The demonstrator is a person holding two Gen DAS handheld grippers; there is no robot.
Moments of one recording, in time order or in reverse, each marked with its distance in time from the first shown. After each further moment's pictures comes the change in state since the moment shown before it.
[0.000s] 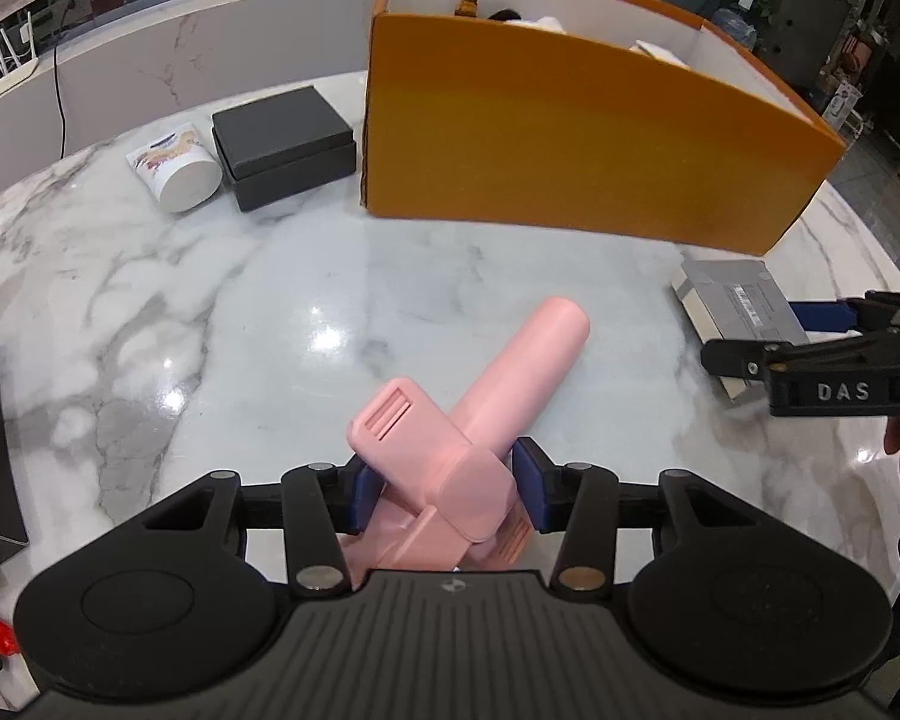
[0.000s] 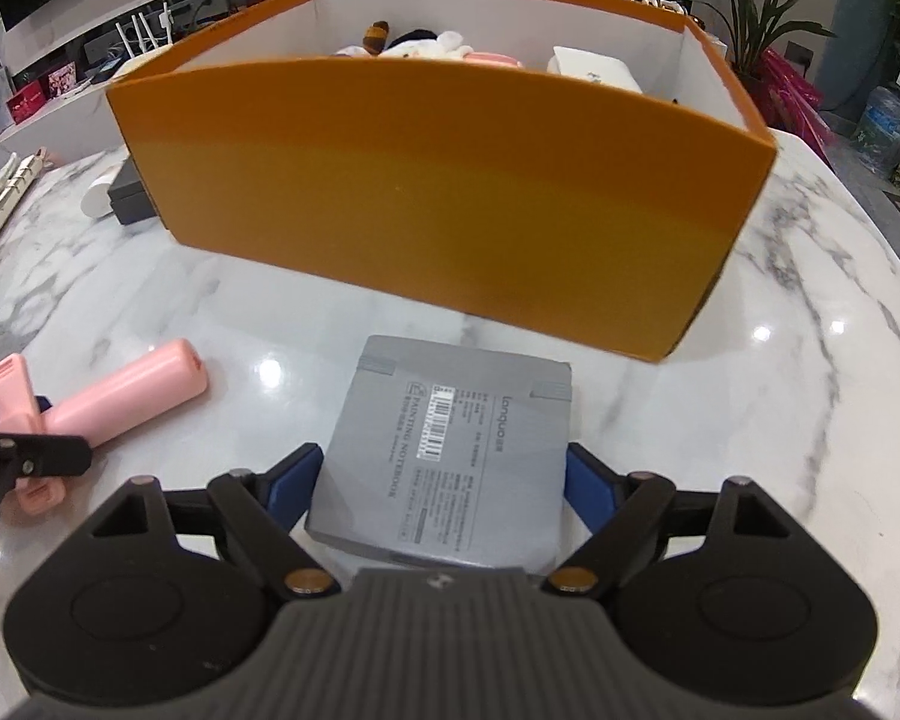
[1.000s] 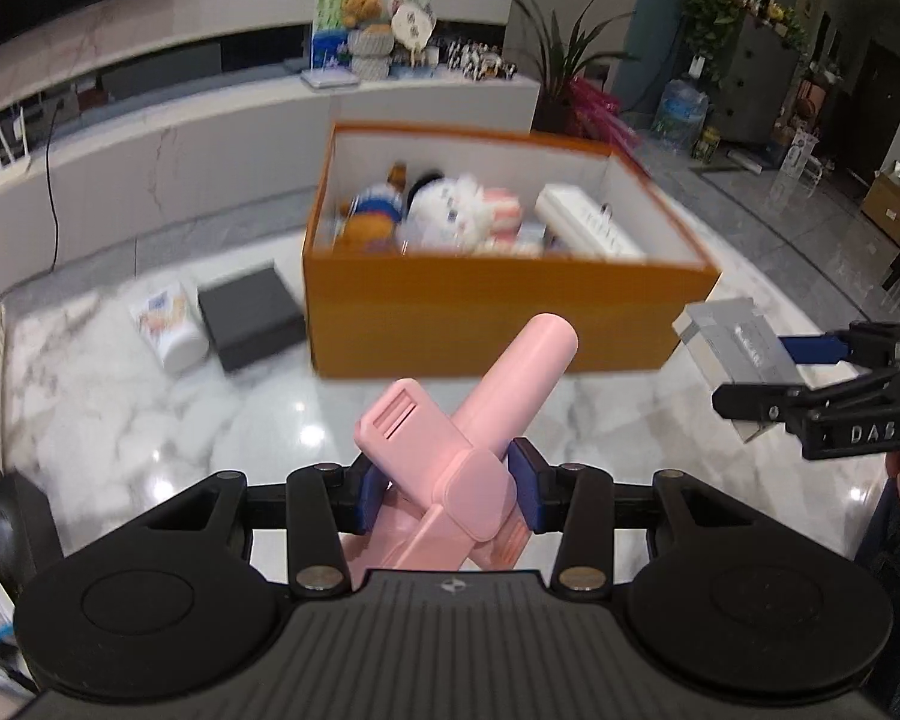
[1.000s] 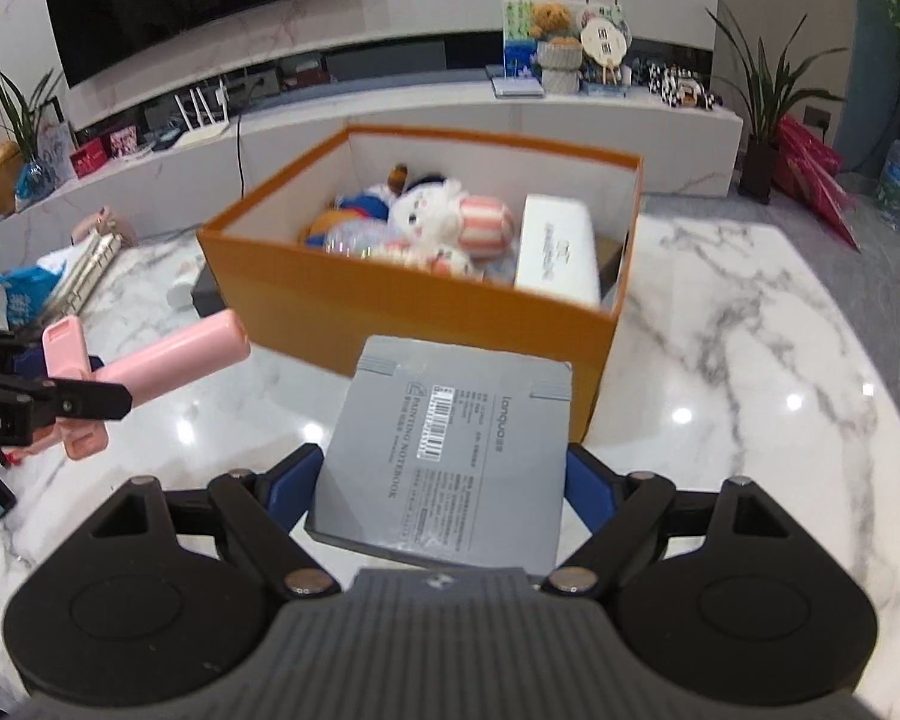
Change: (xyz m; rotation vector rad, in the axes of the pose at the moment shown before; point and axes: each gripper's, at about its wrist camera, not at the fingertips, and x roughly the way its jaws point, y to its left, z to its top) left arm -0.087 -0.047 0.044 0.054 -0.191 -0.033; right arm -0.095 -0.042 0.023 -0.027 -0.156 0.099
